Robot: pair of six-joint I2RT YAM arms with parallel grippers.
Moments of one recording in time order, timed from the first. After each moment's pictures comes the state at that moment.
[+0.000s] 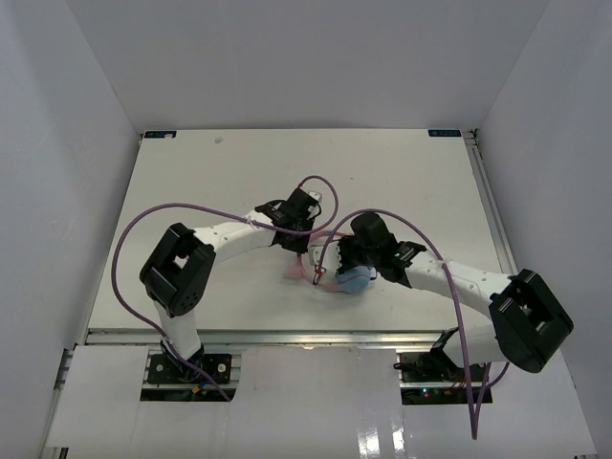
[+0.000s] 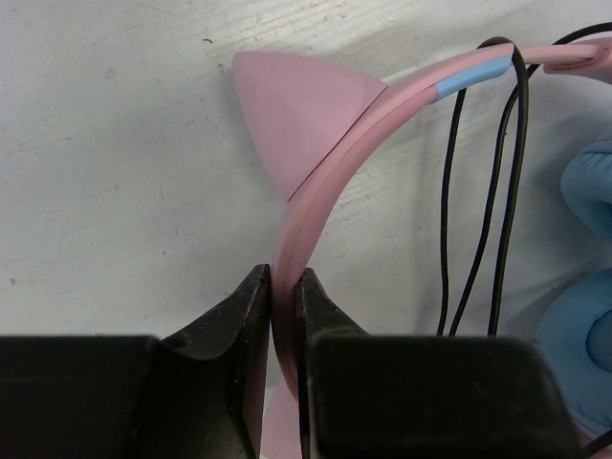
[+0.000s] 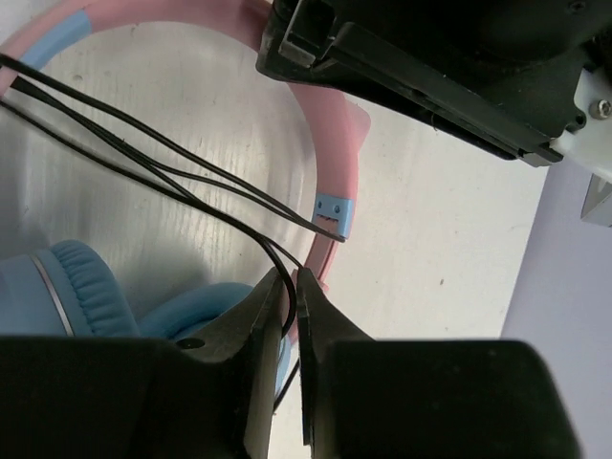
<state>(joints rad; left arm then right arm) -0.74 1.82 1.23 -0.44 -0.09 -0.34 0.77 1.34 0.73 -0.07 -0.18 -1.16</state>
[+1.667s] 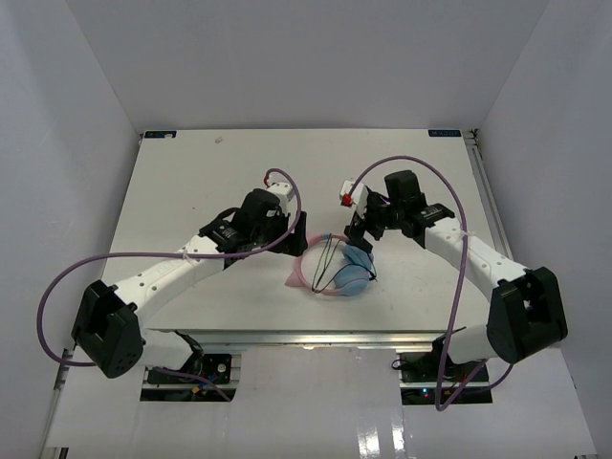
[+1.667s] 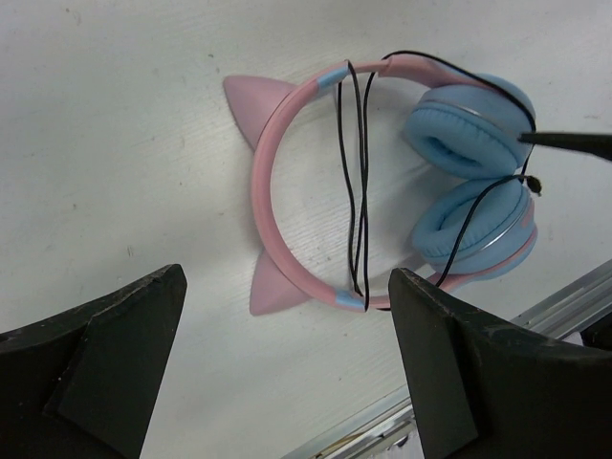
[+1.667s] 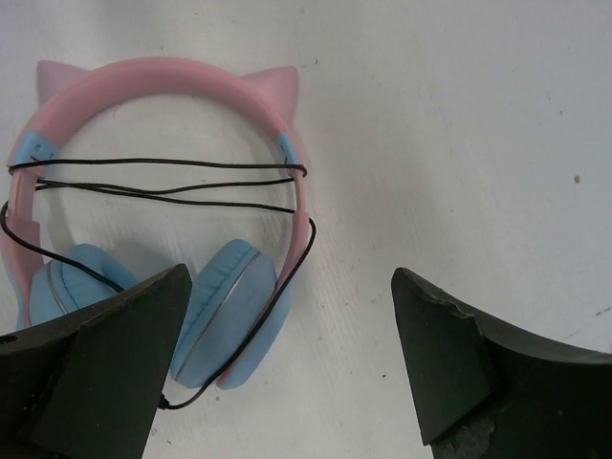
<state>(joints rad) -0.70 1.33 1.01 -0.39 -0.01 -0.36 0.46 1.38 0.99 -0.35 -0.54 -0.68</state>
